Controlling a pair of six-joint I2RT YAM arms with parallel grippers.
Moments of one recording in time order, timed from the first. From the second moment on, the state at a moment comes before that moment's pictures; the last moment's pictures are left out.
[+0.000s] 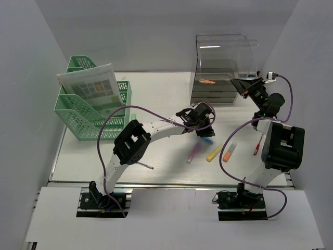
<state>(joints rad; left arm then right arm) -0.97 2.25 1.80 -0.36 0.07 -1.08 -0.23 1.70 0.87 1.22 -0.80 1.40</state>
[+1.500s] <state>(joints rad) -0.92 2.16 1.55 -0.35 -0.03 -1.10 -0.23 1.70 0.87 1.22 -0.80 1.40</state>
